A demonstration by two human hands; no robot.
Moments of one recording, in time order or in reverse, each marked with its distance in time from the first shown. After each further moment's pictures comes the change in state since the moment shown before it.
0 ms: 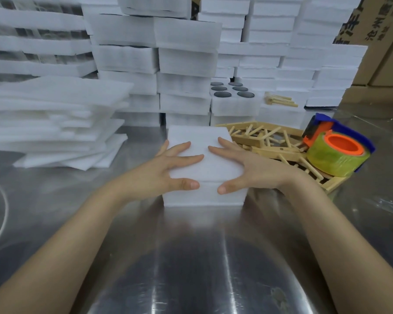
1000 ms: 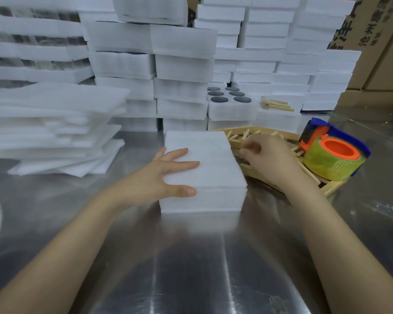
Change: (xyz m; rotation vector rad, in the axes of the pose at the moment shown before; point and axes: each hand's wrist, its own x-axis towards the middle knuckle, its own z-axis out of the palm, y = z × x) left_hand -0.003 0.004 -0.002 -0.062 0.031 -0.019; right_hand -0.001 0.010 -0.014 -0.163 0.702 0.167
